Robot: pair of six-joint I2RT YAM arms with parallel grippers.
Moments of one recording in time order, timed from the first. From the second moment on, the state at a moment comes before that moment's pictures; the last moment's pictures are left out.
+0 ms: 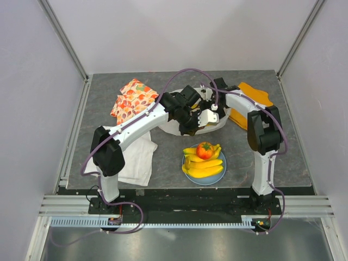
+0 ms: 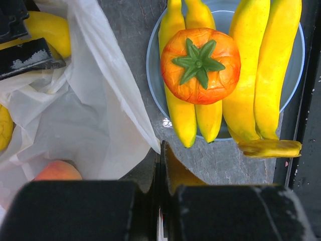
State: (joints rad) left arm -0.83 1.89 1.79 -0.99 0.38 0.68; right arm 0.30 2.11 1.64 -0.74 -0.20 -0.01
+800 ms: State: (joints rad) left arm -0.77 1.89 1.84 -0.97 0.37 0.64; right arm 0.28 1.62 1.43 -0.77 -0.45 -0.21
